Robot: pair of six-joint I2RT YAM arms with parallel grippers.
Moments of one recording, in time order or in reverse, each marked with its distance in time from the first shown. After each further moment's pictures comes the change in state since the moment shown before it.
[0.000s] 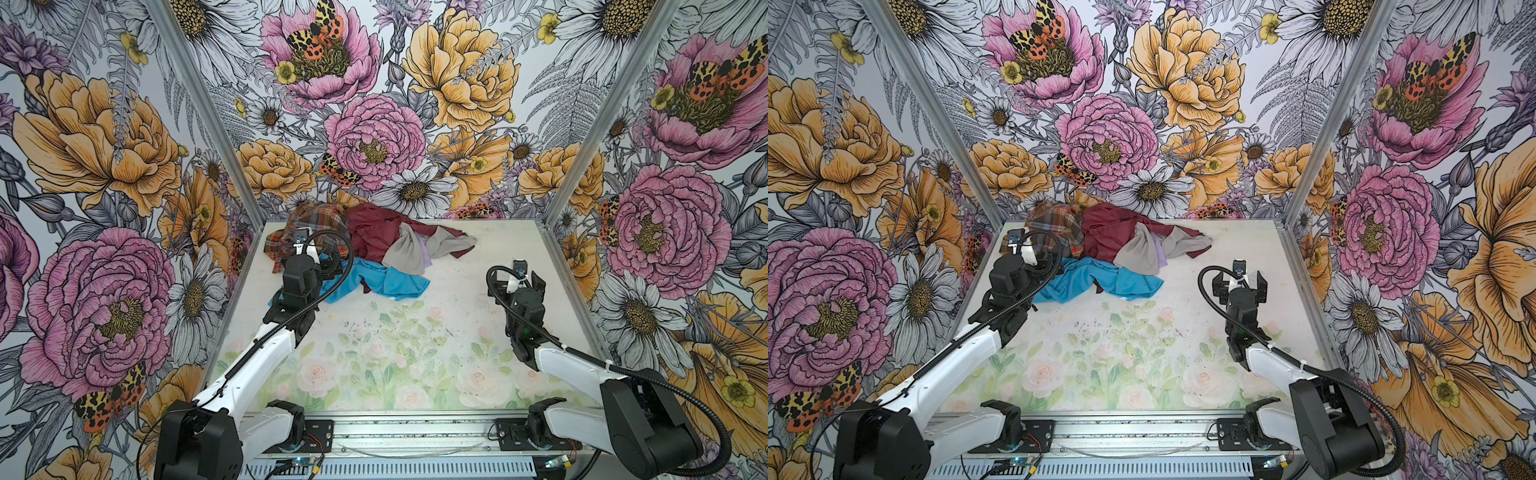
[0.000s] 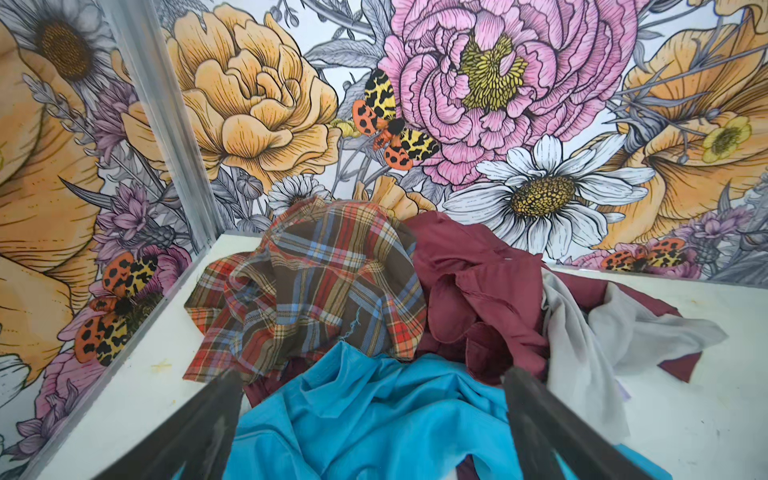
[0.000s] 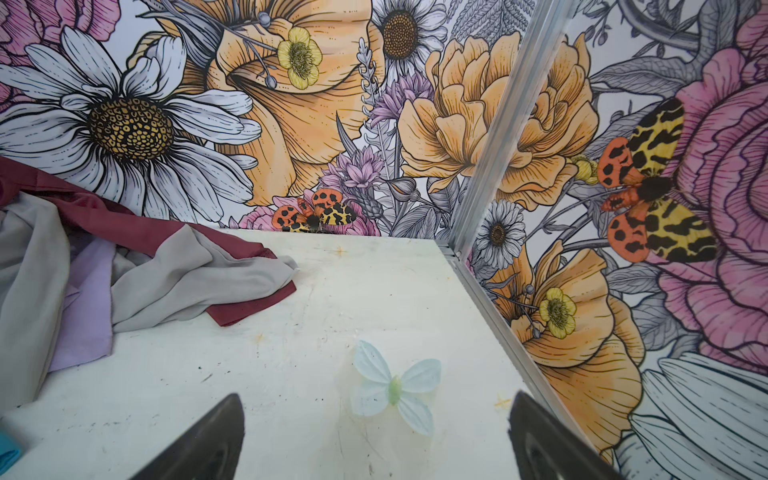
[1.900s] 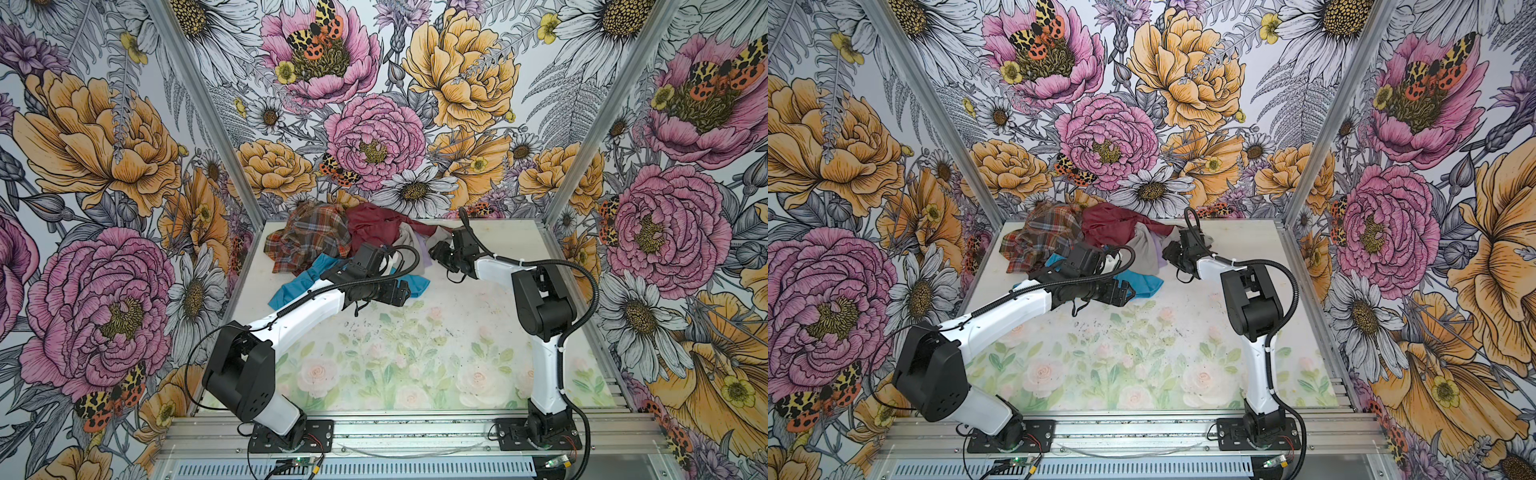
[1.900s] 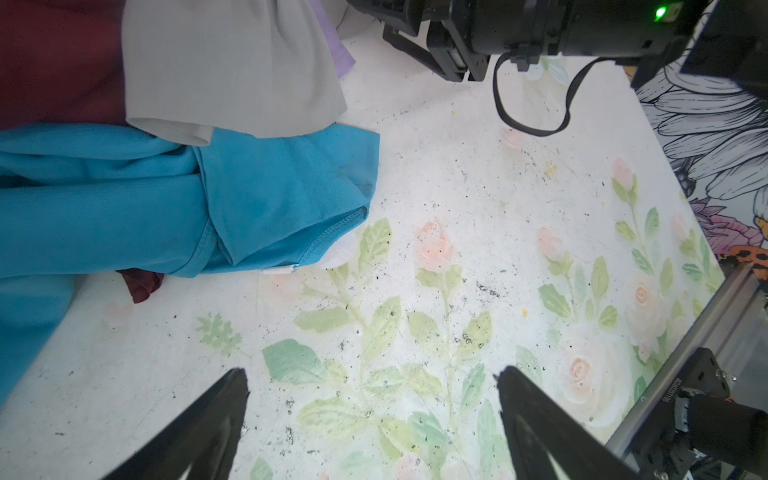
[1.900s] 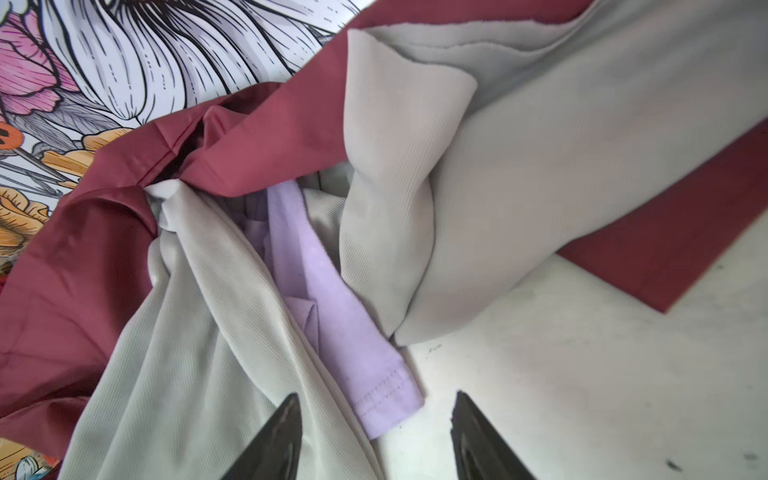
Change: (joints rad) left arm -0.320 0.418 0.415 -0.665 0.497 -0.101; right arm 0.033 0.955 1.055 -0.645 -0.682 0.910
